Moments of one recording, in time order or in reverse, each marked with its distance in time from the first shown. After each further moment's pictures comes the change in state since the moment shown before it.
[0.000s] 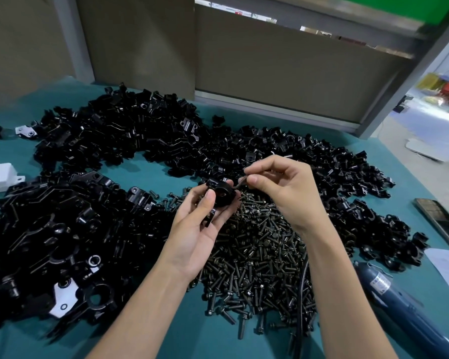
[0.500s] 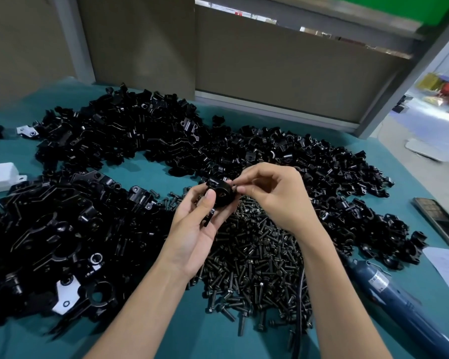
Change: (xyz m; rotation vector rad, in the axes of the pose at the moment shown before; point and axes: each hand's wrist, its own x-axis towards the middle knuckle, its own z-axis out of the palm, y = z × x) left_hand -0.001 0.001 -0.002 0.030 0.006 -0.005; right_hand -0.003 0.002 0.009 -0.251 -0.054 -0.047
